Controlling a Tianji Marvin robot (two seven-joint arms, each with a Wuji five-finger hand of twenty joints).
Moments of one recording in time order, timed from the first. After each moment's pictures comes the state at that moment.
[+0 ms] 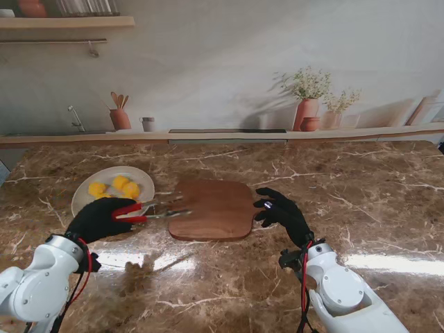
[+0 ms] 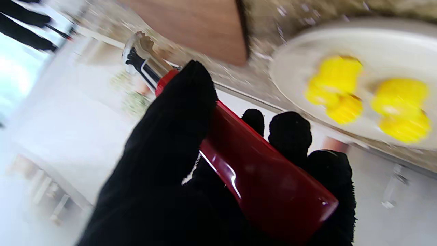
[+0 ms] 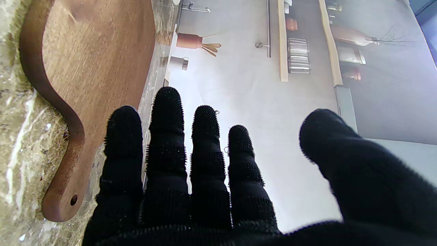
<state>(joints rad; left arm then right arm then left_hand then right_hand) 1.89 -1.08 -1.55 -1.89 0.67 -0.07 -0.08 -1.66 -1.18 1.26 -1.47 0.22 -0.32 0.01 1.09 -0.53 0.33 -0.13 0.74 0.23 0.17 0.19 0.76 0.17 0.38 1.03 0.85 0.24 0.97 1.30 0.35 0.27 1.39 1.31 0.29 -0.39 0.90 -0.09 0.51 0.01 0.27 0.52 0.77 0.02 0.35 0.50 0.86 0.08 0.52 0.58 0.47 0.14 1.10 0.62</state>
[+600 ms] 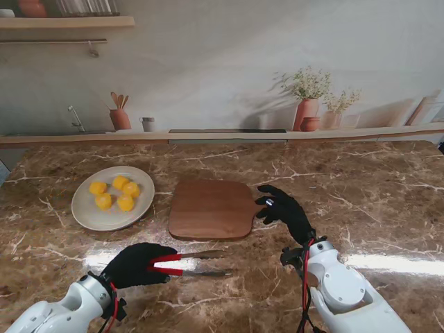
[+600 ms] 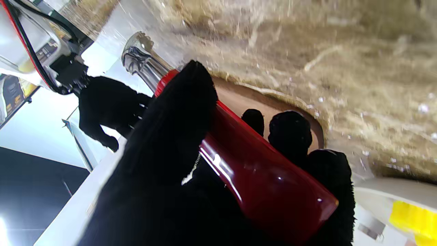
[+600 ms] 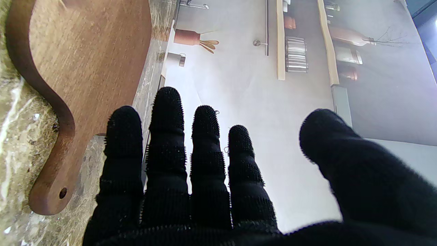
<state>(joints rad) 1.99 -1.07 -1.40 -1.84 0.67 -0.29 -0.09 -1.65 -1.18 1.27 -1.47 0.21 -0.33 0.01 1.09 -0.53 0.33 -0.13 0.74 0.23 0.17 0.19 0.76 0.17 0.37 1.04 0.85 0.24 0.96 1.30 0.35 0.26 1.38 1.30 0.29 -0.39 0.90 -0.09 0.51 0.01 0.27 0.52 0.77 0.02 0.35 0.50 0.86 0.08 0.52 0.58 0.47 0.14 1.10 0.62</state>
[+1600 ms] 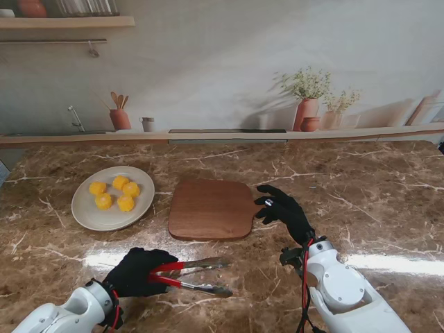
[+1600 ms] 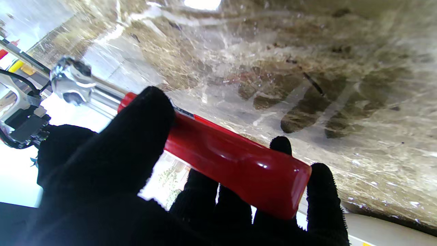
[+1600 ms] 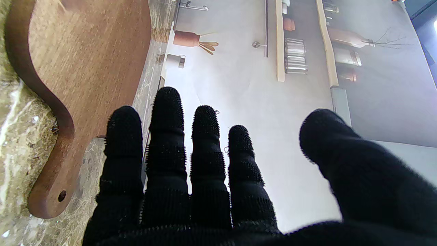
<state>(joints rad) 1.96 -1.05 -1.37 -1.77 0.76 -0.24 -0.12 -1.65 -1.18 1.27 -1.47 0.21 -0.33 0.02 0.70 -0.43 0.60 -0.11 0.47 0.10 0.25 0.21 0.37 0.02 0.44 0.56 0.33 0.14 0.38 0.79 -0.09 0.17 0.65 1.01 0.29 -0.39 0.90 -0.09 0.51 0.01 0.27 0.52 0.77 0.02 0.35 0.50 0.86 0.08 0.52 0.58 0.47 0.14 1.10 0.62</state>
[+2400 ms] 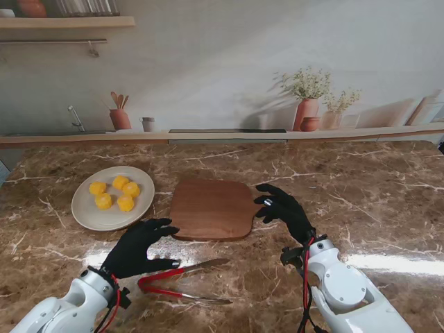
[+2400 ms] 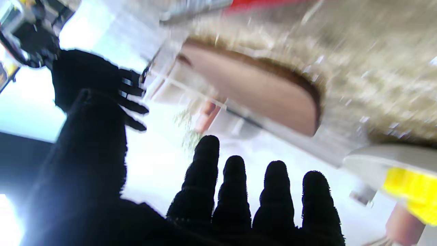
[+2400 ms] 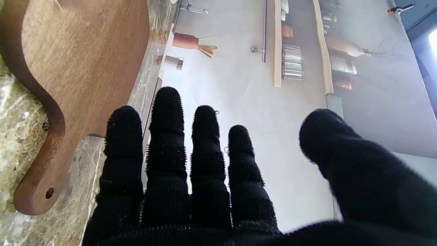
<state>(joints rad) 1.95 -1.08 -1.37 -1.80 0.70 -0.26 0.07 -1.65 -1.18 1.28 -1.49 0.18 -0.33 0.02 0.61 -0.33 0.17 -0.06 0.48 0.07 0.23 0.20 0.30 0.00 0.27 0.27 0.23 0.08 0.14 0.40 -0.03 0.09 0.35 0.65 0.29 -0.39 0.90 -0.09 0.51 0.01 0.27 0.52 0.77 0.02 0.35 0.50 0.86 0.08 0.52 0.58 0.47 0.14 1.10 0.62</state>
